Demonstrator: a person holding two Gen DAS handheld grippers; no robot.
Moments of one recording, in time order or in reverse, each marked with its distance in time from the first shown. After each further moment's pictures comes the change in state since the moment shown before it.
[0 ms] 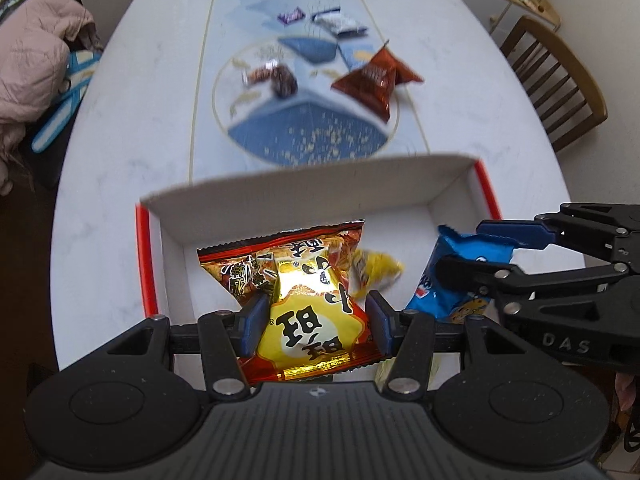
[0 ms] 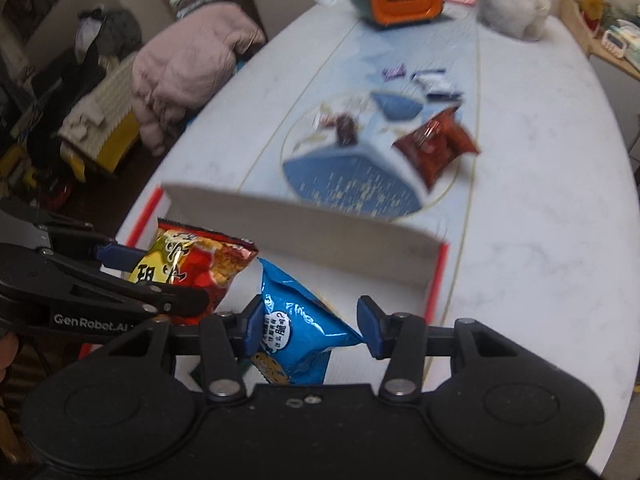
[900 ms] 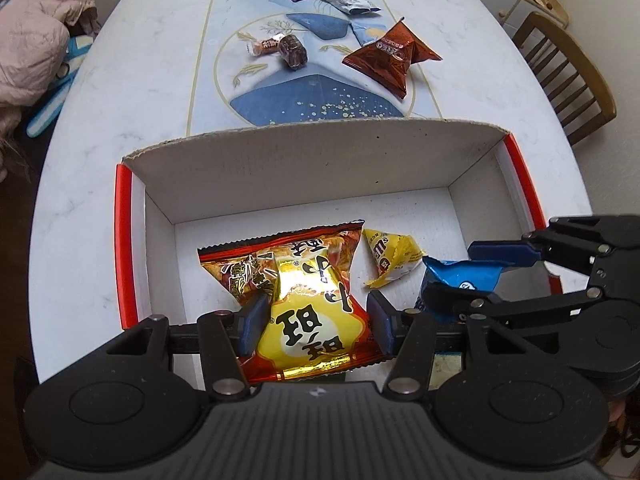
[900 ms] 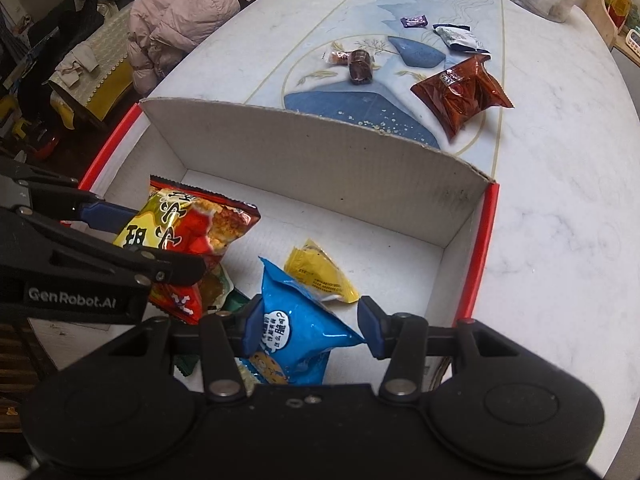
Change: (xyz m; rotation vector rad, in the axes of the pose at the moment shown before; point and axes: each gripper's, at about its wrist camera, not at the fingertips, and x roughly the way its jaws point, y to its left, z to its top) left arm 0.033 0.011 -0.016 -0.026 -0.005 -0.018; right arm 0.043 0.011 -0.024 -0.069 0.100 -0.049
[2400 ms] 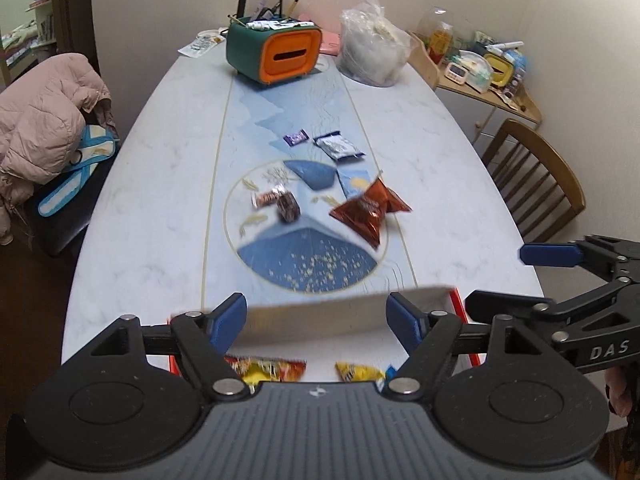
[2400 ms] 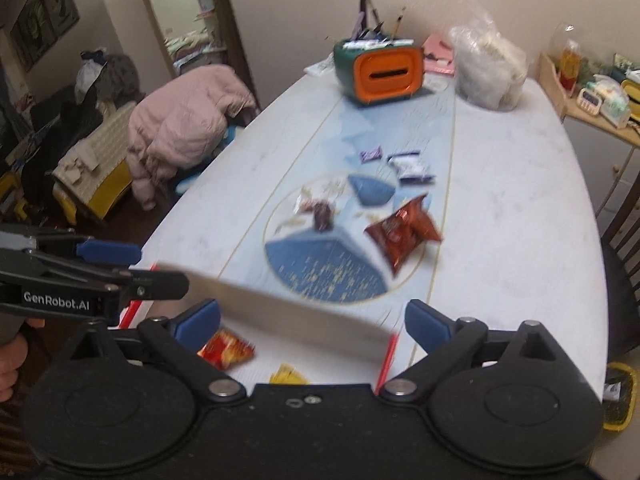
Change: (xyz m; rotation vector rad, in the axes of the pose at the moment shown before) left arm -0.088 0.000 0.045 -0.020 -0.324 -0.032; right arm -0.098 -0.035 0.050 0.064 -0.308 -0.021
